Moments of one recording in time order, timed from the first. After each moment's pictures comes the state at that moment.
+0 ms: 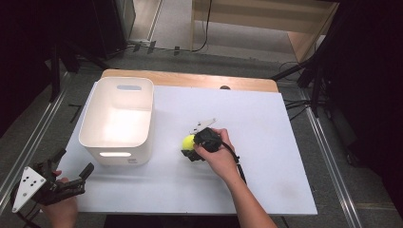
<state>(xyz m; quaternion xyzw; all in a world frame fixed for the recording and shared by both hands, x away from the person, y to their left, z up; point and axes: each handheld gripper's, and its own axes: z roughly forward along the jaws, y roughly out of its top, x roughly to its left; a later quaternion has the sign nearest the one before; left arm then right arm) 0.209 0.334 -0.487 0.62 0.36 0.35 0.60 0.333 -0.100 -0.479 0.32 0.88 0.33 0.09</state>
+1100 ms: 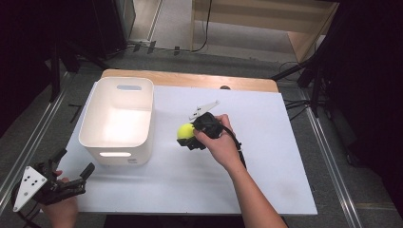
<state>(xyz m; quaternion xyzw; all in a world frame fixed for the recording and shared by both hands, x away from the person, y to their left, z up) 0.210 0.332 -0.487 0.62 0.36 0.35 0.60 0.347 -0.100 -0.424 0.29 0.88 0.37 0.05</state>
